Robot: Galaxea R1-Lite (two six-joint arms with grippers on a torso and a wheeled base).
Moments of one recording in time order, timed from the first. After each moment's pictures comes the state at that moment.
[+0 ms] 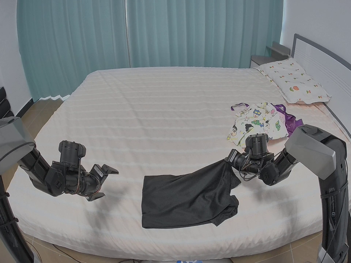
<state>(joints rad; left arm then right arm) -0.12 2.03 -0.70 -0.52 -0.24 -1.02 0.29 2.47 -1.20 -0.77 0.09 0.77</state>
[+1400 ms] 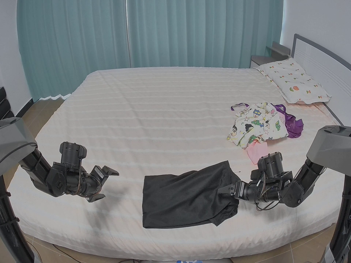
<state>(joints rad) -0.12 2.04 -0.70 -0.52 -0.25 -1.02 0.37 2.17 -0.66 -0.75 0.27 0.63</state>
